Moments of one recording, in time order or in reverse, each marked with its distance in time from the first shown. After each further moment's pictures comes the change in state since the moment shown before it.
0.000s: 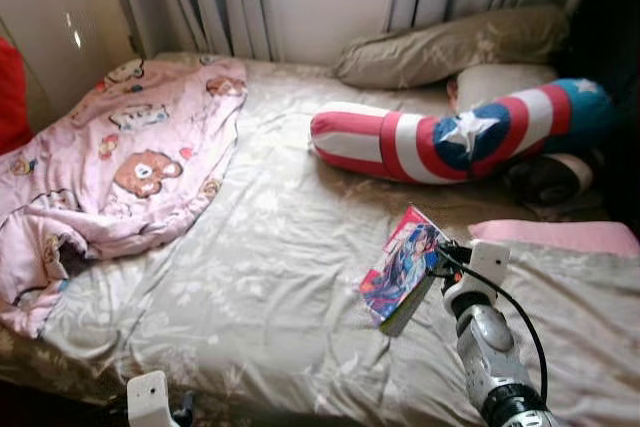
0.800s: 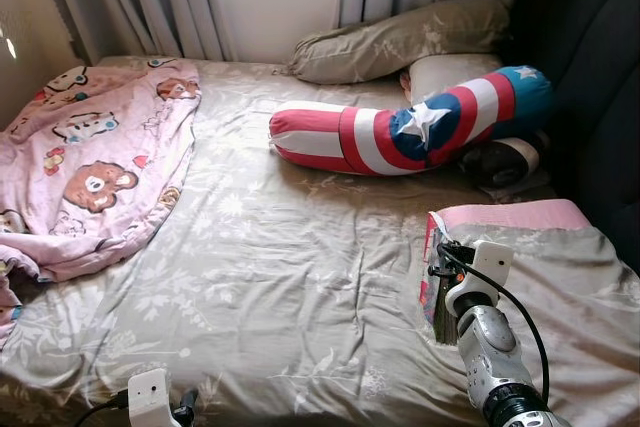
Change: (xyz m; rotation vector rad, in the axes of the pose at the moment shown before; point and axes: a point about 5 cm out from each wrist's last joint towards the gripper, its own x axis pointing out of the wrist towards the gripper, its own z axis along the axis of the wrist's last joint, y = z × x) left arm 0.000 -0.001 0.000 -0.001 0.000 -0.002; right arm 0.000 -0.001 0.000 0.010 0.001 0.001
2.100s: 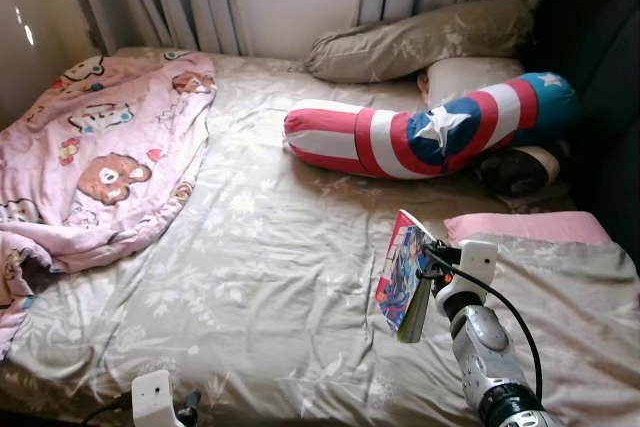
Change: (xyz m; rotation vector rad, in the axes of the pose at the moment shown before) left arm 0.001 -0.006 0.007 -0.008 -0.049 -0.011; right arm 0.000 0.010 -0.003 -0.020 0.013 0.089
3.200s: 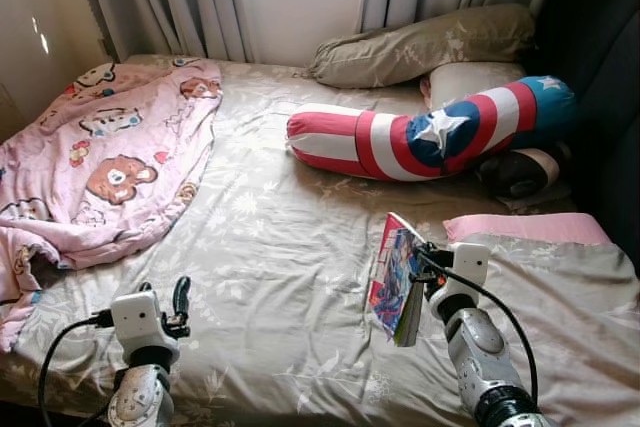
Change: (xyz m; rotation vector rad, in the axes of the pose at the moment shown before) left arm -0.005 -0.024 0.107 0.032 -0.605 -0.109; right arm -0.001 0.009 -0.005 -0.007 0.025 0.069
